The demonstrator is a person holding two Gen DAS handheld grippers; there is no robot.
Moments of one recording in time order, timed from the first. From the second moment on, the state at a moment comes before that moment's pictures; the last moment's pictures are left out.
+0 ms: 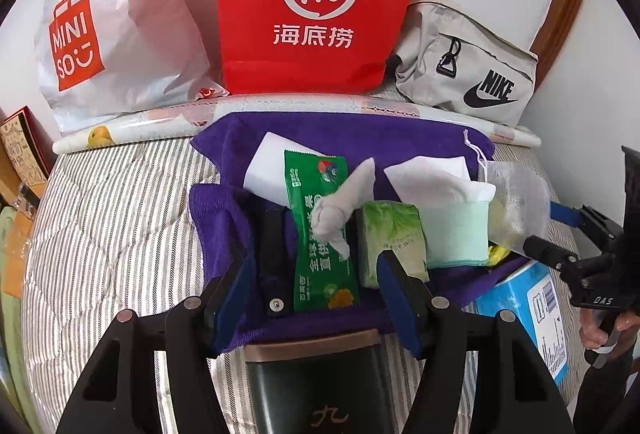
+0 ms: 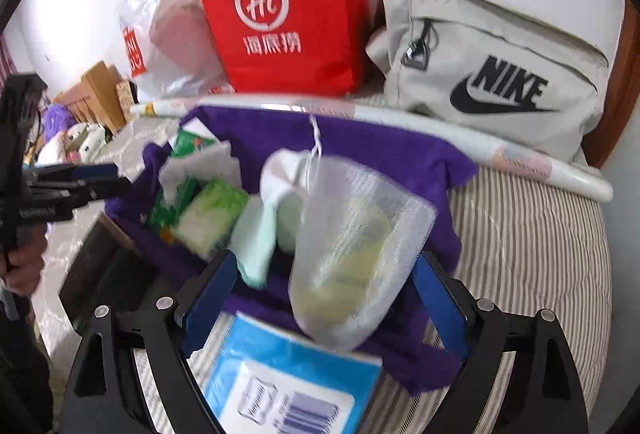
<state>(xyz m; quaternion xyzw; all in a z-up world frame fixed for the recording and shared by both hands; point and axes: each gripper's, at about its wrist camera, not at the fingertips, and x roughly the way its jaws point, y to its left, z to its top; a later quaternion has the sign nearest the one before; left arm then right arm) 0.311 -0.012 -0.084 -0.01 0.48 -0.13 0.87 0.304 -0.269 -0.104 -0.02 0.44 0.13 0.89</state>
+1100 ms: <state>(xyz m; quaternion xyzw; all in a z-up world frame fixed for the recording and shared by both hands) 0.252 -0.016 -0.043 -0.02 0.45 -0.13 0.88 0.224 -0.286 -0.043 0.01 0.38 0.06 0.92</state>
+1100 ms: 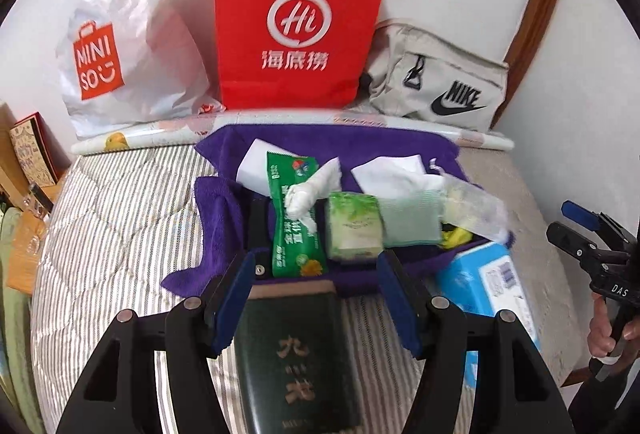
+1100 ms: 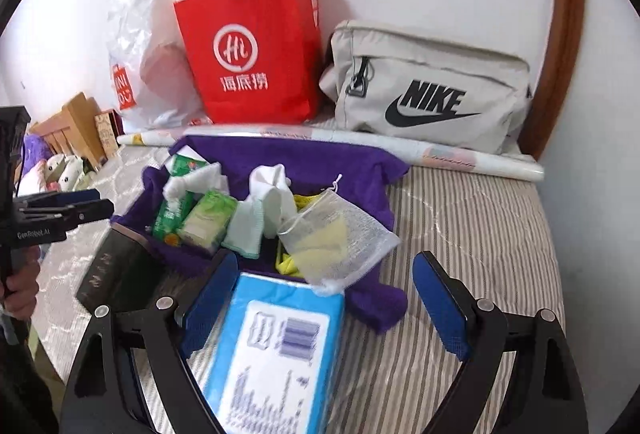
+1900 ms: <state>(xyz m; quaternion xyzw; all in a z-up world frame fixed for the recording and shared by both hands) 0.073 -0.032 0.029 -0.02 0.37 -0.13 0.92 0.047 -0.263 0.017 0.04 0.33 0.03 0.94</state>
